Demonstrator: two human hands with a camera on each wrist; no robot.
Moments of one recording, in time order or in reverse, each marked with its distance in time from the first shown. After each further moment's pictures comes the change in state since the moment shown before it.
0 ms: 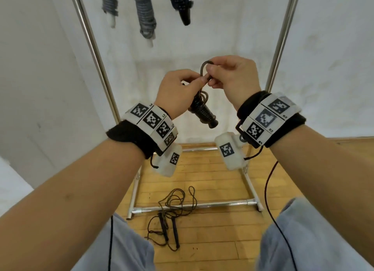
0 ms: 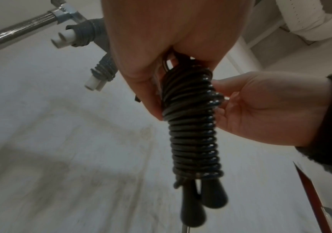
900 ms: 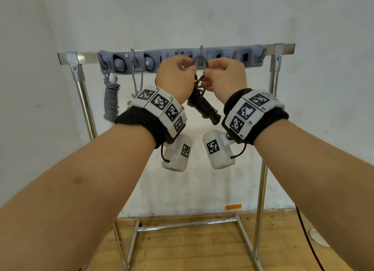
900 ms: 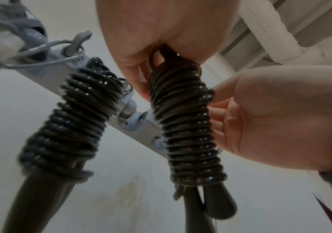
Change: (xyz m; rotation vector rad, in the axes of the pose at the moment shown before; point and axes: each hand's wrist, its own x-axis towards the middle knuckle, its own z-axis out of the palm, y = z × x) left_hand 0.193 0.123 -0.017 0.083 0.359 0.155; right_hand 0.171 -0.117 -0.004 -0.049 0.162 -0.173
